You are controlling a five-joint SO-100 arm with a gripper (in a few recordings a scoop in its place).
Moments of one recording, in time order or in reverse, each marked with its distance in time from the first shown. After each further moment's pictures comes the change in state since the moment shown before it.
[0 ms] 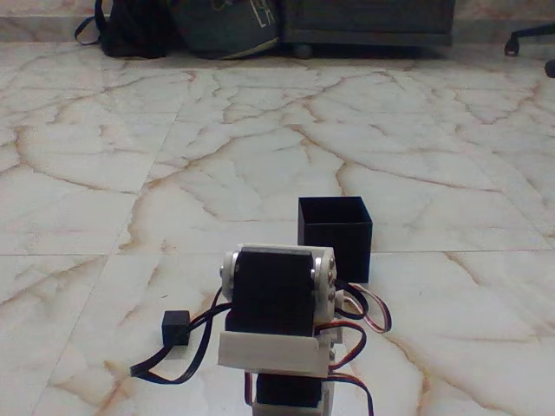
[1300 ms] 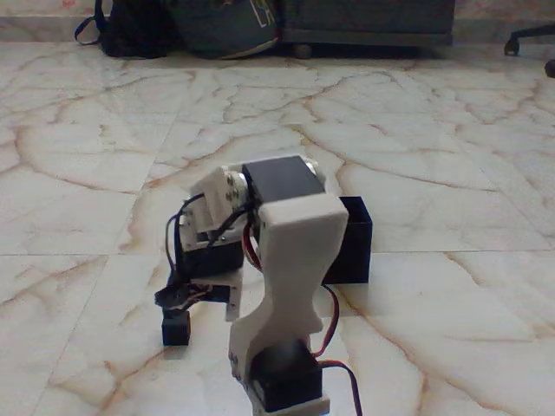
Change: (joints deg) arm -30.2 -32.1 -43.0 0.5 18.7
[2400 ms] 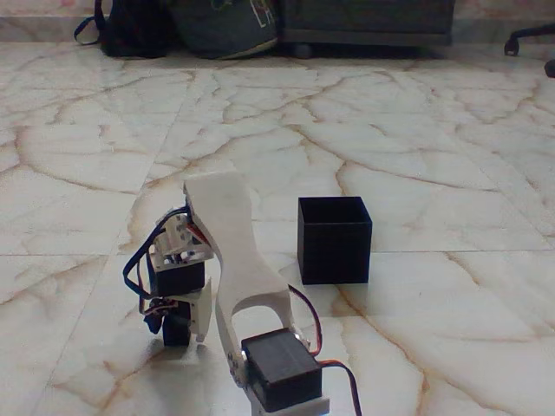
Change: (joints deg) arm -0.8 -69.3 -67.9 8.1 15.1
